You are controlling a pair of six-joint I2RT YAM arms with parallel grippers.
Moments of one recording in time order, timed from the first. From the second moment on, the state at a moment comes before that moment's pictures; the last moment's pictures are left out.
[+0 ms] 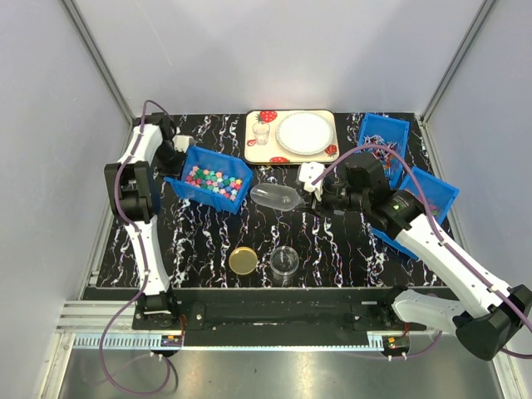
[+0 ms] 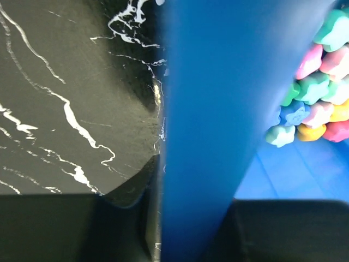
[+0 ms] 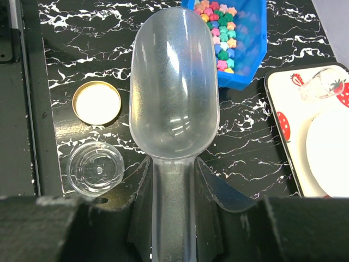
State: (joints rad) left arm 0.09 2.26 1.98 -1.22 0.16 0.35; right arm 0.63 1.10 1.12 -0.51 -0.53 -0.53
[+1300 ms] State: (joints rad) left arm 0.05 2.05 1.73 -1.08 0.46 0.25; right arm 0.78 1.50 1.61 -0.77 -0.10 -0.52
